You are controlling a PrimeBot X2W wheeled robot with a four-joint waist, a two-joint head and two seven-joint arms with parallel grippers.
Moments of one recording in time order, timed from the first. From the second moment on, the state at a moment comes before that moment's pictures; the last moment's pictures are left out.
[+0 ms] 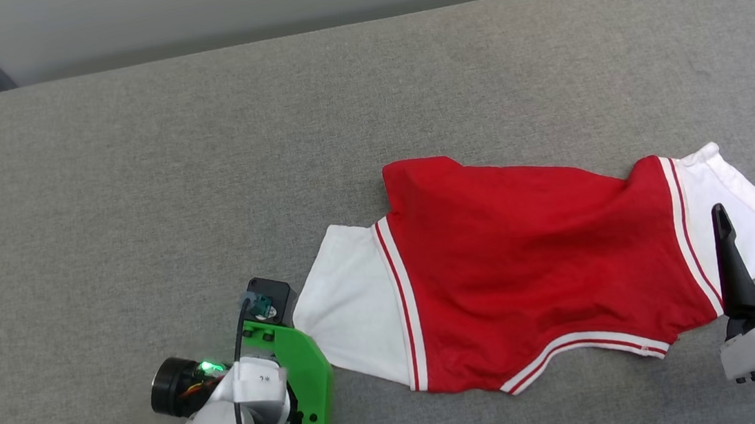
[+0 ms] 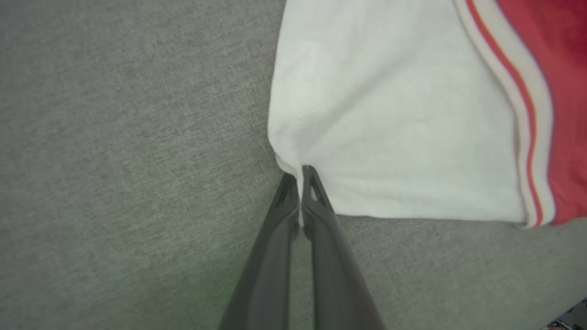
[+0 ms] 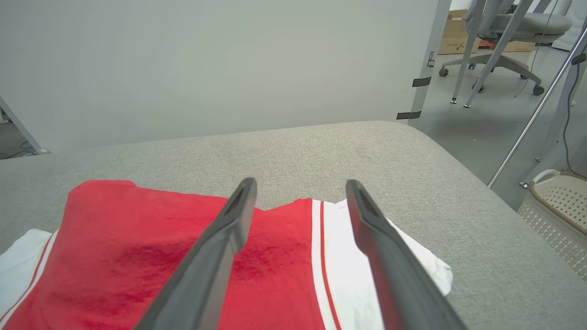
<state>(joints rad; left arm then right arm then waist) -0.19 0.15 -0.27 0.20 -0.18 -0.05 0.60 0.03 -0.16 -0.13 -0.13 0.24 0.13 -0.08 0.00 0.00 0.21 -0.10</state>
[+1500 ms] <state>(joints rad) 0.01 0.25 -0.18 -0.28 -0.36 -0.01 0.74 -0.15 -0.51 -0.11 0.16 0.29 0.13 0.81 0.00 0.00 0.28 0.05</state>
